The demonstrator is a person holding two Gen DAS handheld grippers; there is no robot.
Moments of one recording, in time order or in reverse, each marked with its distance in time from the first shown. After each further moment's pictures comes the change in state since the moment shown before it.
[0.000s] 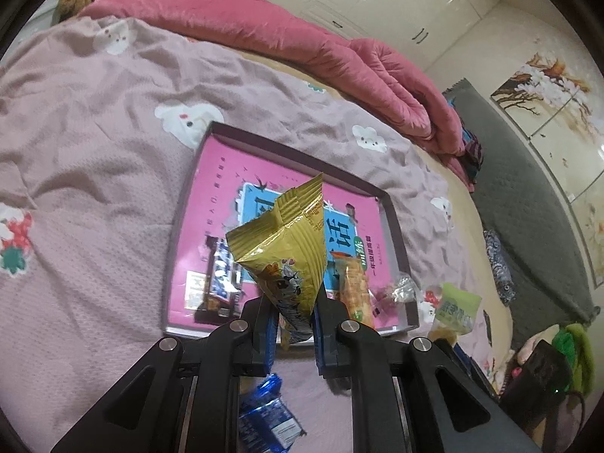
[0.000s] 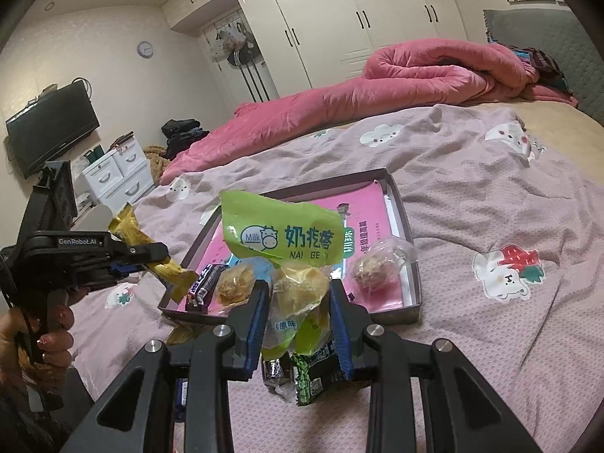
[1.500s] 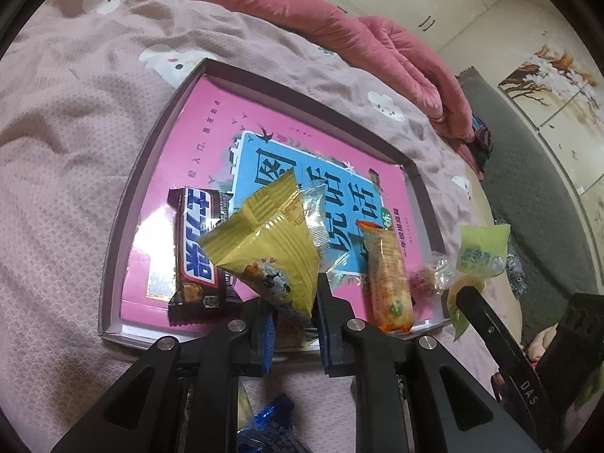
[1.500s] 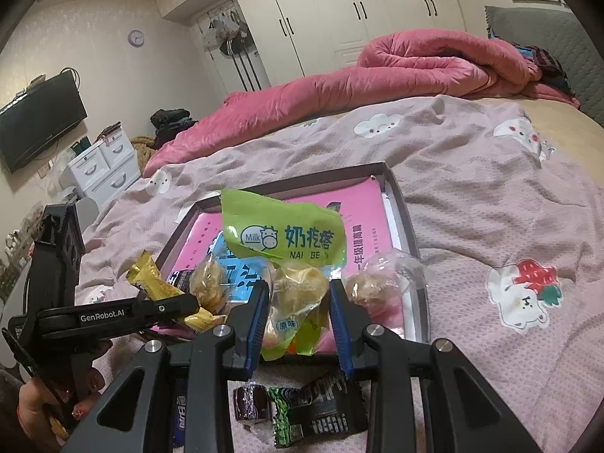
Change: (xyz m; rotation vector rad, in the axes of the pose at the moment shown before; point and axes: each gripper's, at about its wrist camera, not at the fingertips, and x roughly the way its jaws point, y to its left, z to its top) left arm 0.067 0.012 -0.026 0.002 0.040 0.017; right arm 0.051 -0.009 0.015 -0.010 0.048 -0.028
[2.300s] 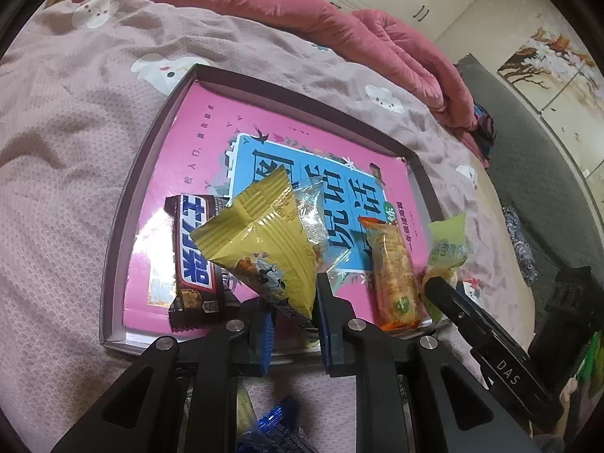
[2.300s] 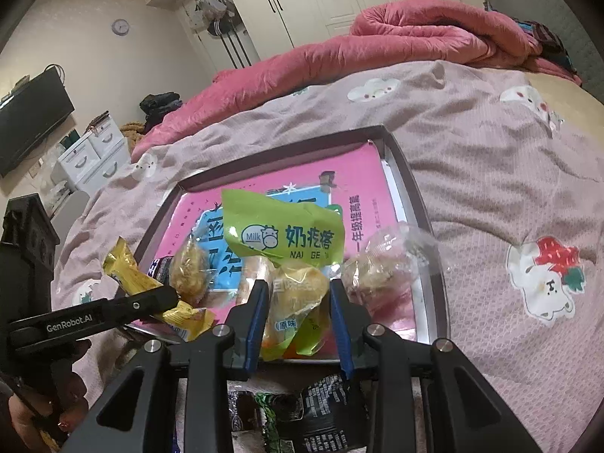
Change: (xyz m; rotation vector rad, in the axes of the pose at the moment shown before) left arm 0.008 -0.009 0.005 0.054 0.008 0.037; right arm 0.034 -0.011 -0.004 0.049 0.091 -0.010
